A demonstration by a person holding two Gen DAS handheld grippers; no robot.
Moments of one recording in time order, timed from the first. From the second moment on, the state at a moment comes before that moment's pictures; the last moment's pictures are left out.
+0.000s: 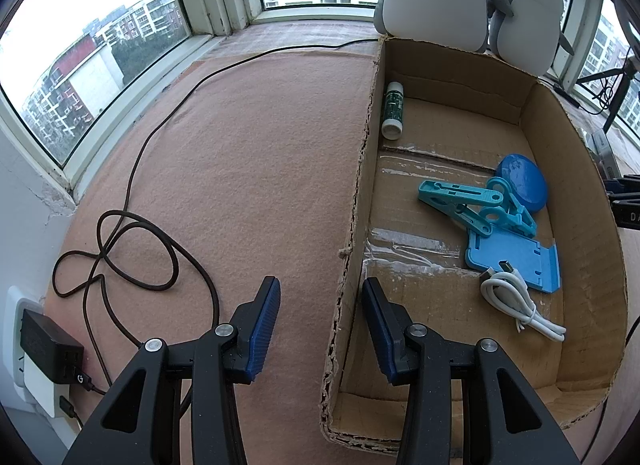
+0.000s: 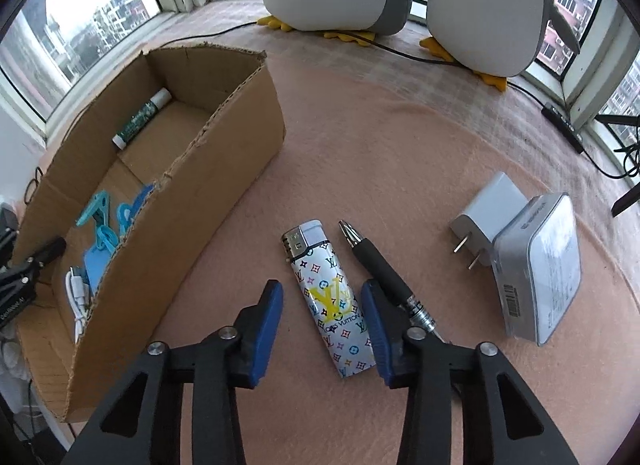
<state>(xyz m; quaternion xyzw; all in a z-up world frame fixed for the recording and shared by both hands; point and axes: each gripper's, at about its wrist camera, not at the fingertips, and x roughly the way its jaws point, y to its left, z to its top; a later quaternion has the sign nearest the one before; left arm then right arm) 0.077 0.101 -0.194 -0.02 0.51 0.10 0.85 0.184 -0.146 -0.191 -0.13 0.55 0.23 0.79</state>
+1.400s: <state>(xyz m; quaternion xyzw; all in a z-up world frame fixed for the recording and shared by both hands) 0.078 0.101 -0.194 -0.02 0.51 0.10 0.85 0.131 -0.108 -0.114 0.02 0.50 0.30 0.81</state>
